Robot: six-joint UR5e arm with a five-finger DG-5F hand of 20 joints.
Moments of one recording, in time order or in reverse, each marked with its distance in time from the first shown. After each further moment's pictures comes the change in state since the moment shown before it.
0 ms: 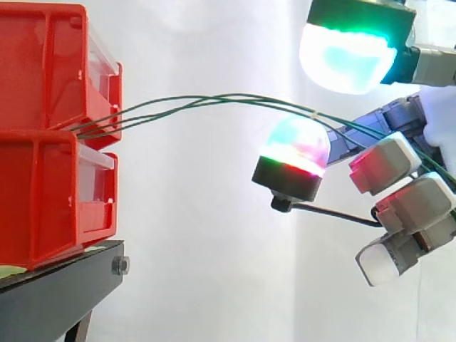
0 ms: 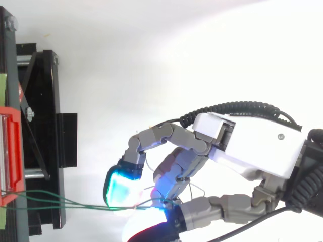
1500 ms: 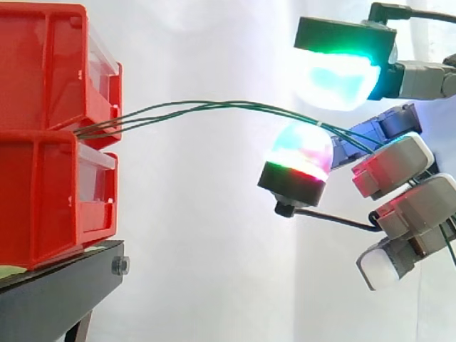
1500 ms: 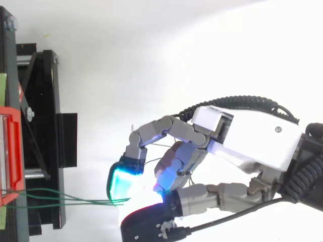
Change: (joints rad) arm -0.009 -0.005 -0.001 0.002 0.001 -0.006
